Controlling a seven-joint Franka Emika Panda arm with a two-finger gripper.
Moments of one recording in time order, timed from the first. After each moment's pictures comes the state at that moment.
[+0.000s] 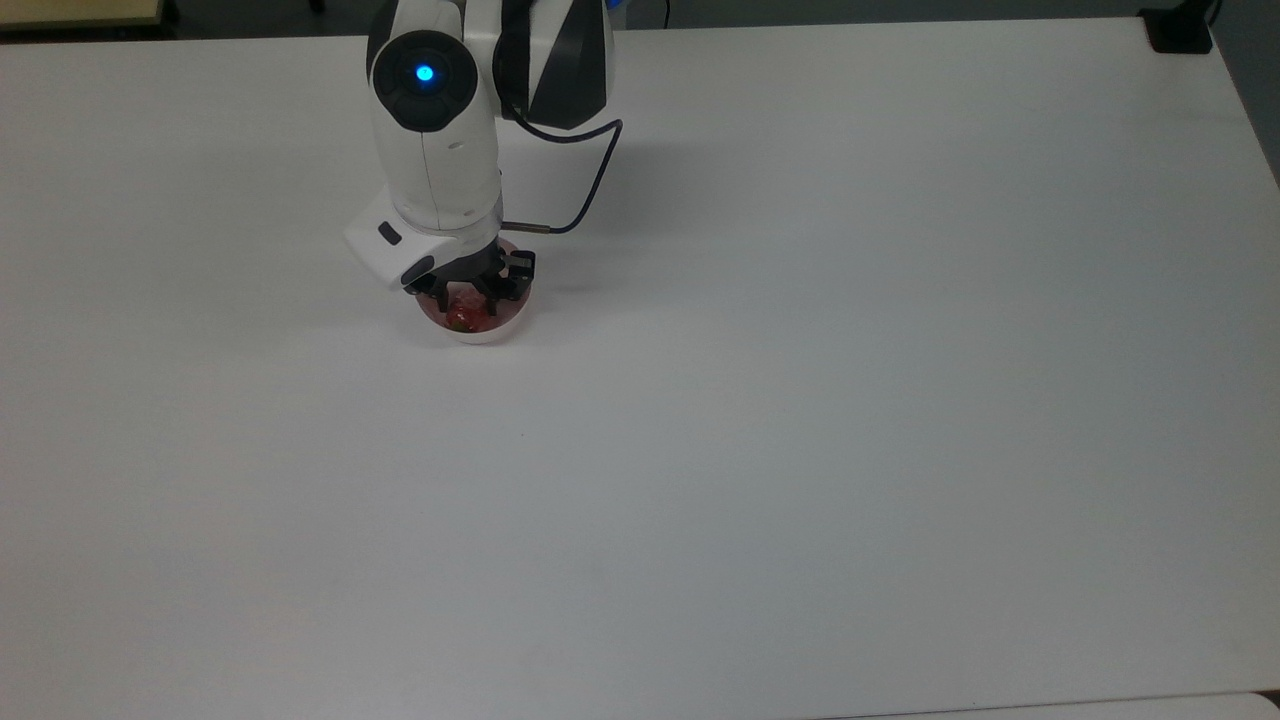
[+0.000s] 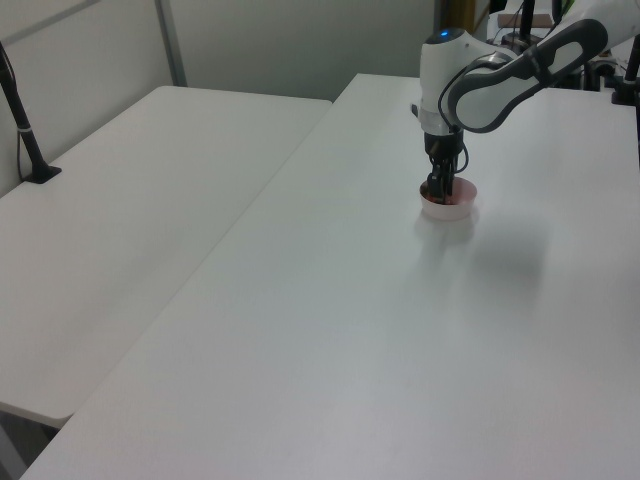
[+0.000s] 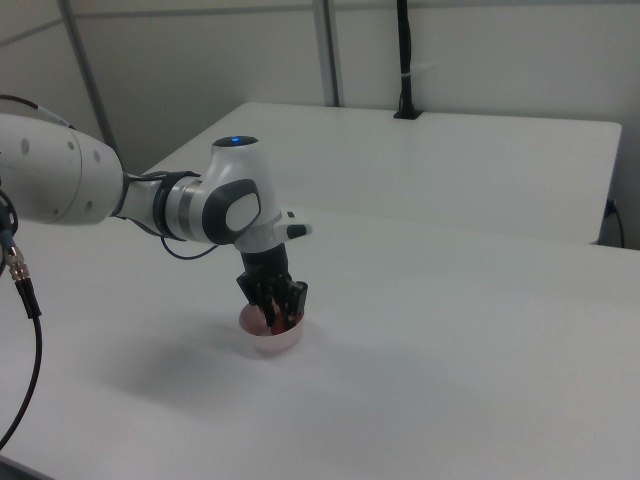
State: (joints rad) arm -0.05 0.36 -0.02 -1.88 -0.10 2.21 0.00
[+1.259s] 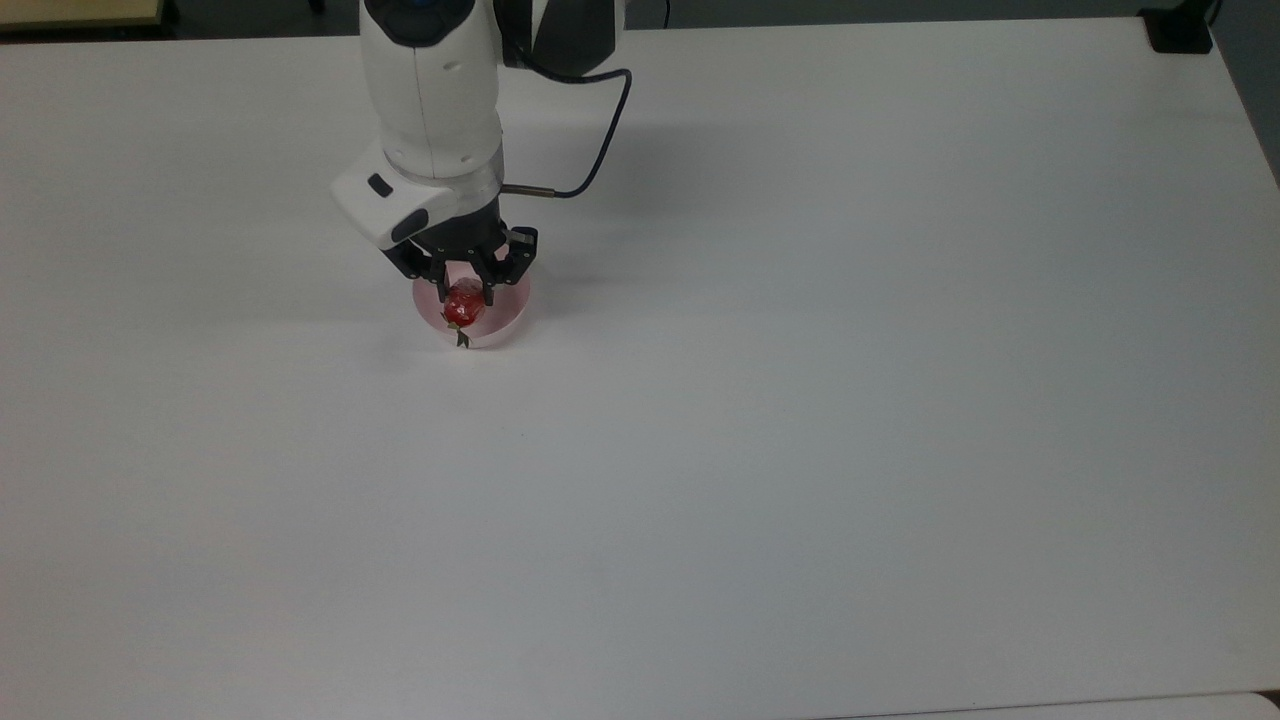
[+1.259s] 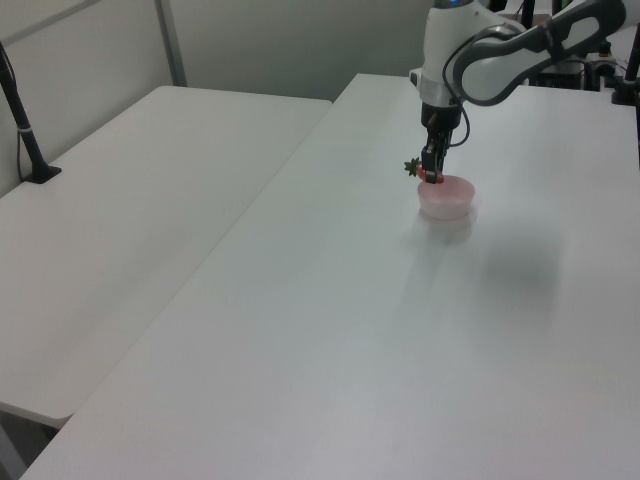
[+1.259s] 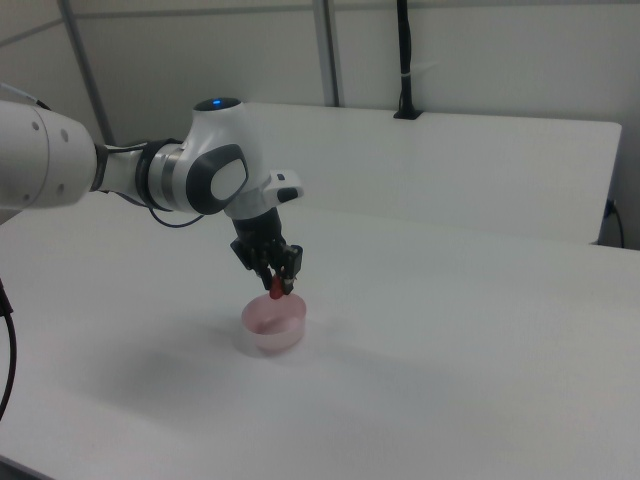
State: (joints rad) arm -0.05 0.27 0.00 -1.86 -0.09 2.21 0.00
